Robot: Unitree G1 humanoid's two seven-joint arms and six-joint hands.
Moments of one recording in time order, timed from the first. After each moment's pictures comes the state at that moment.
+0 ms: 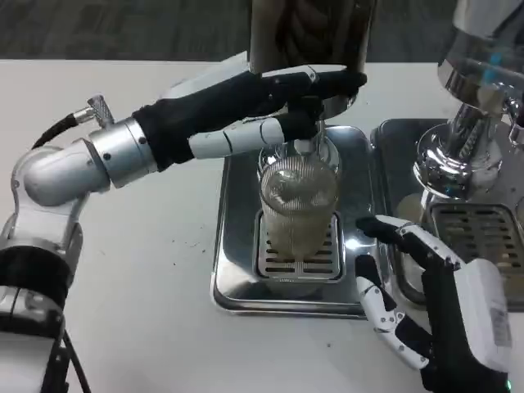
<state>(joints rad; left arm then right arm) -0.83 0.38 -0.08 1.02 -0.06 -0.89 -0.92 0.29 -0.17 0.24 0.07 -0.71 -0.47 -0.62</state>
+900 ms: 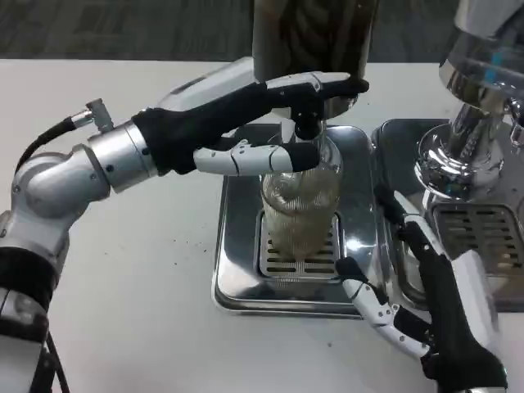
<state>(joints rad) -0.83 0.44 -0.18 1.03 0.09 -1.07 -0.70 0.27 -0.17 0.22 0.07 -0.50 -0.47 -0.41</state>
